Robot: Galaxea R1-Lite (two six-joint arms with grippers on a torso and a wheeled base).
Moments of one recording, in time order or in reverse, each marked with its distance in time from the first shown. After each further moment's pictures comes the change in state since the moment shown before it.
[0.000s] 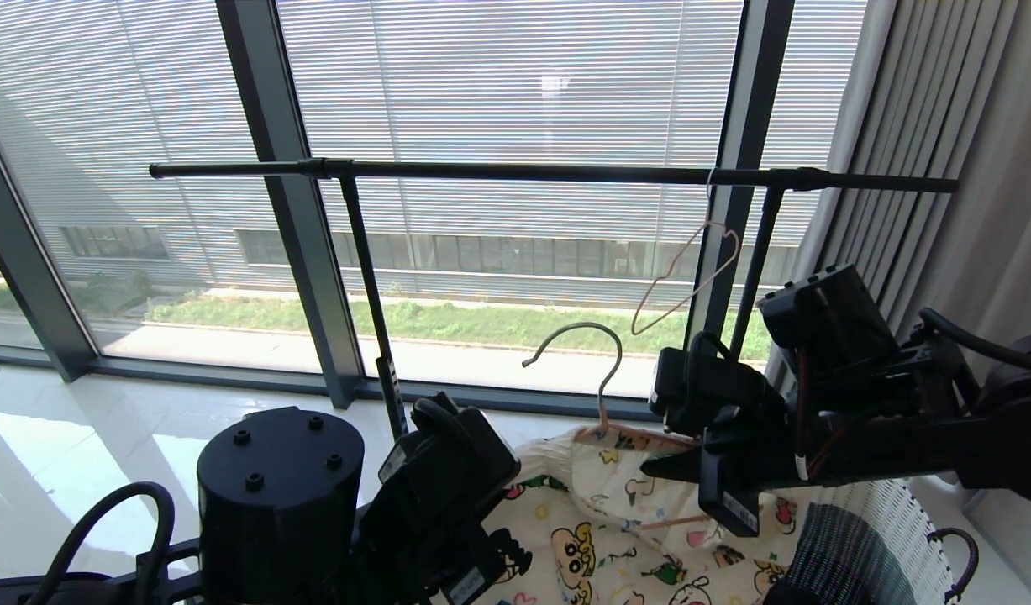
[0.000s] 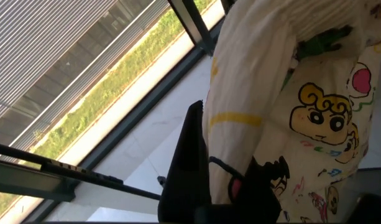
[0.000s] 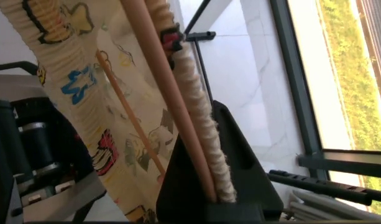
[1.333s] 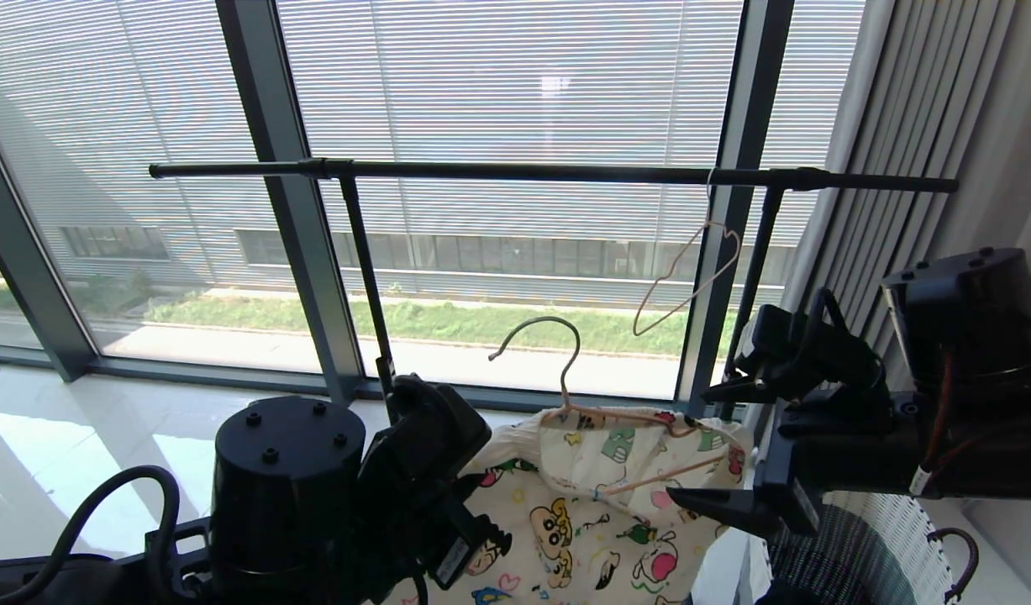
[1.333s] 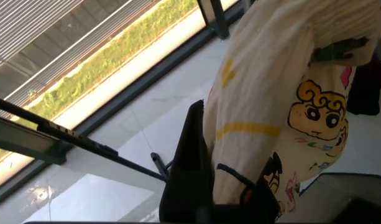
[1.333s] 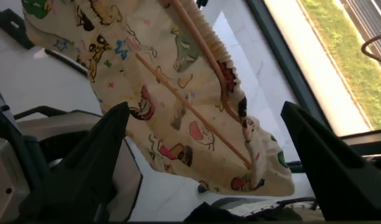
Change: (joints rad) left arm 0.063 0.006 -0.006 0.053 0.050 -0.116; right arm -0.033 -0.183 0.134 -0.087 -0.007 0.183
